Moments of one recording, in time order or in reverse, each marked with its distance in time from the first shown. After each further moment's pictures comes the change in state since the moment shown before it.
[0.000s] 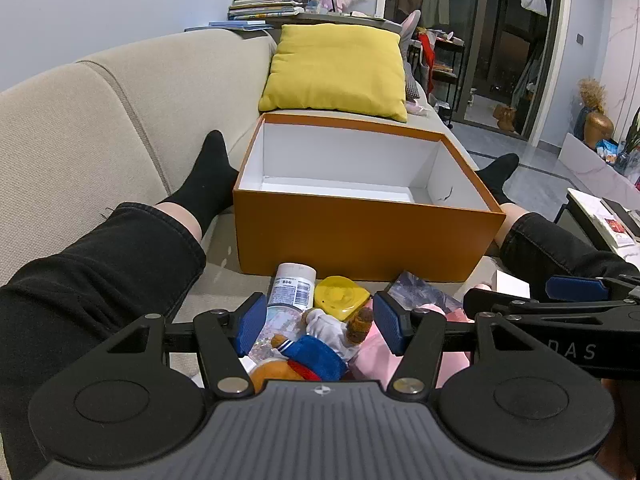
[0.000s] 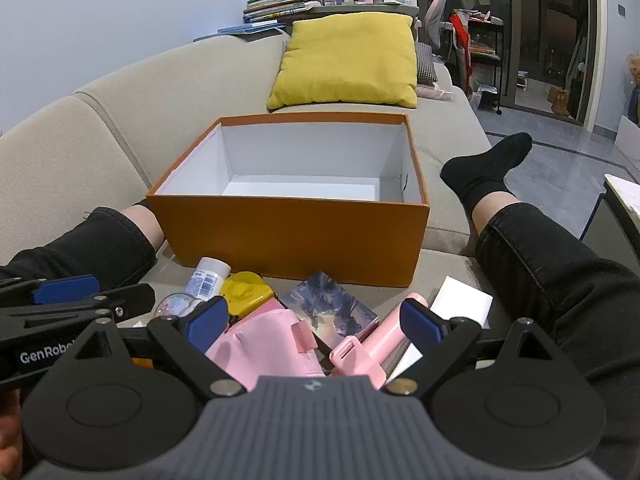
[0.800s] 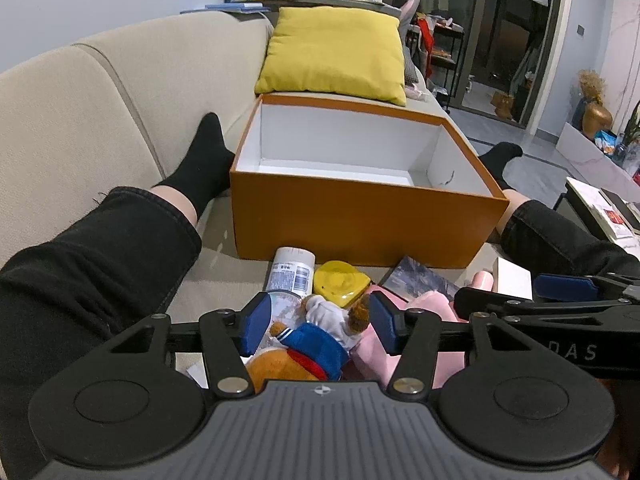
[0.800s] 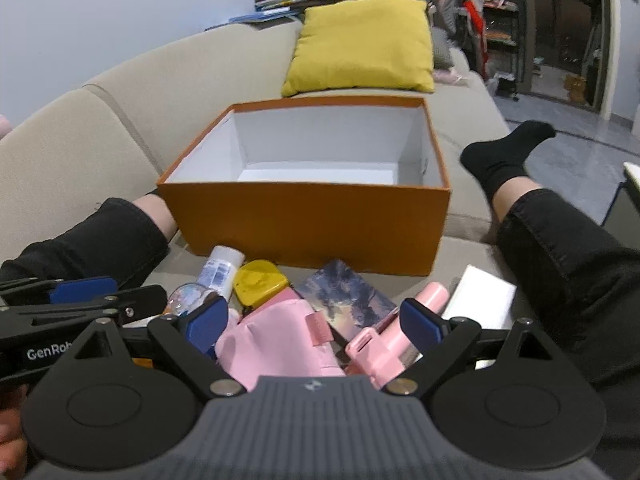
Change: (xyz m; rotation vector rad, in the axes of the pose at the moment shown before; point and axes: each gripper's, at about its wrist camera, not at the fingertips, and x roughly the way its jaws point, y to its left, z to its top) left arm 0.010 0.005 0.001 0.000 0.061 -0.025; right arm 0.016 -0.001 -0.001 0.008 0.050 0.064
